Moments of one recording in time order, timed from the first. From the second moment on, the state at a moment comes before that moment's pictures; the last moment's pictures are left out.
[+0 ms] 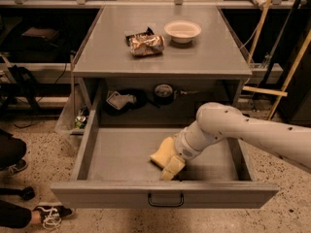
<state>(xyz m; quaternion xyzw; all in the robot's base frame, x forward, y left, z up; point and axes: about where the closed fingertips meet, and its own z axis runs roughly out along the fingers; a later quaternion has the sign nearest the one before) 0.526 -0.052 0.588 -0.56 0.78 0.19 0.19</state>
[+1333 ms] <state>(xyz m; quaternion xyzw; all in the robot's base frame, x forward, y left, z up) 0.526 -0.052 0.600 -0.56 0.78 0.19 0.19</state>
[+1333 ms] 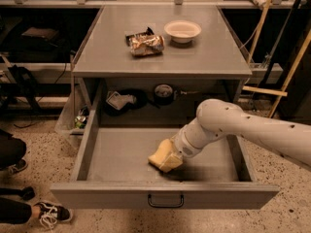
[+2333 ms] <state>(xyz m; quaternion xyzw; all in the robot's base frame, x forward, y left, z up) 0.589 -0.097 0.869 -0.47 0.82 0.00 0.32</state>
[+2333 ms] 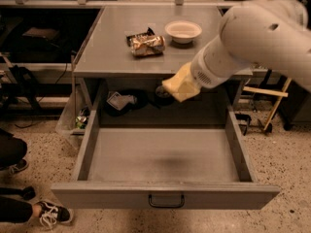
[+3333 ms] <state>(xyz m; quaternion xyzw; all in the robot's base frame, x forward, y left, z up) 0.647 -0.109 0.968 -0.42 0.84 -0.06 0.34</state>
